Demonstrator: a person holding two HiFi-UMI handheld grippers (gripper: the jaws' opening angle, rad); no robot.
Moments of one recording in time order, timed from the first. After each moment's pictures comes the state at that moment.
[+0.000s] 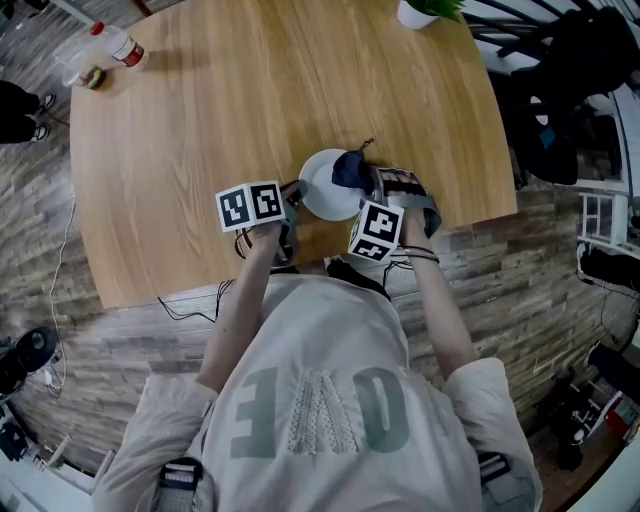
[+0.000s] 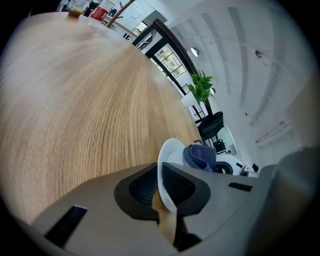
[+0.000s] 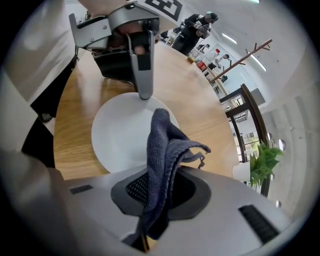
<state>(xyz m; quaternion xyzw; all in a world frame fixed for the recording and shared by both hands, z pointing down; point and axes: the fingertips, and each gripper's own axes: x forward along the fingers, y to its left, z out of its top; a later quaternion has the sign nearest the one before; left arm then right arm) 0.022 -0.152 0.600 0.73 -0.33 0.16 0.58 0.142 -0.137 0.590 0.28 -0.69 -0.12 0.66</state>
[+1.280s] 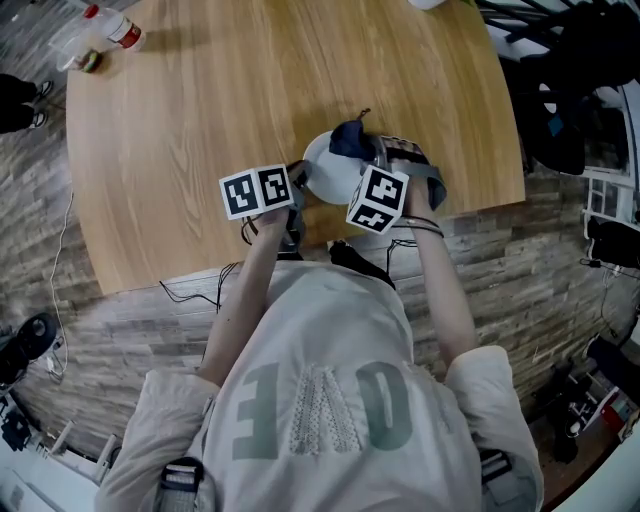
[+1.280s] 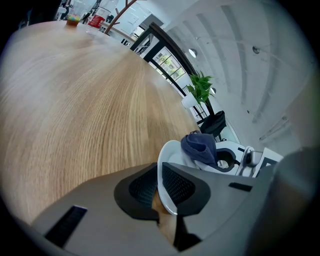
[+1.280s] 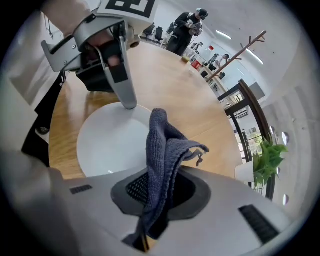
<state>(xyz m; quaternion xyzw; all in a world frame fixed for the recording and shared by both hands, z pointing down) 0.022 -0.153 0.598 0.73 -0.35 0.16 0.56 0.132 -0.160 0.584 0.28 -0.70 -0.08 0.65</state>
